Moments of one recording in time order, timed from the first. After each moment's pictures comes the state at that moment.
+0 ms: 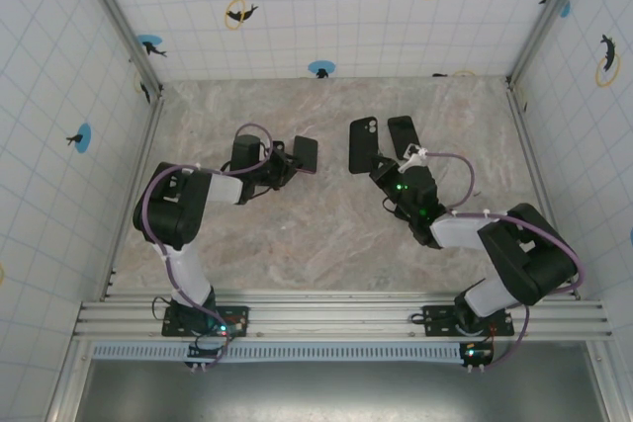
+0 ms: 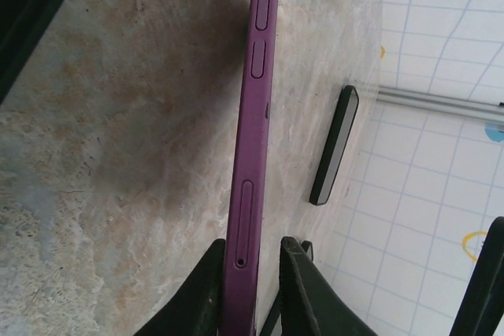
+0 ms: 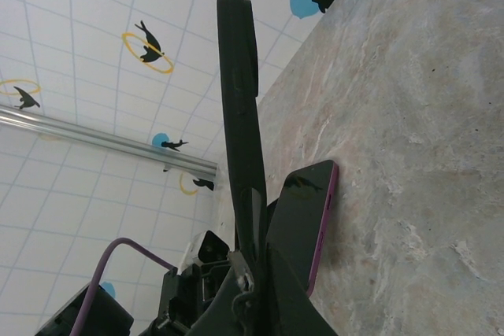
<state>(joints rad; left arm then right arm) -0.32 1.89 0.81 0.50 0.58 -1.29 0.58 1.50 0.45 0.88 0.03 1.16</state>
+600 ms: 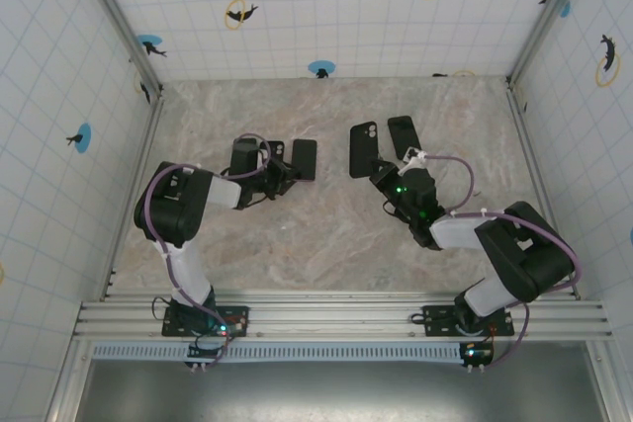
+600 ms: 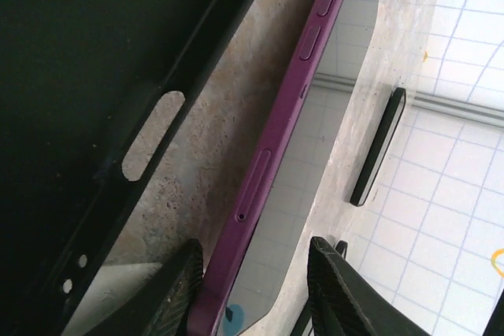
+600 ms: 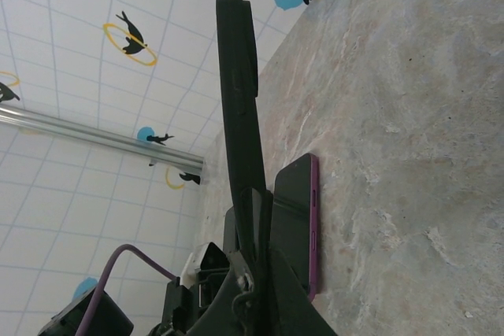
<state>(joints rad) -0.31 1.91 0.76 0.48 0.58 -1.27 0.58 1.52 0.44 0.88 0.03 1.15</state>
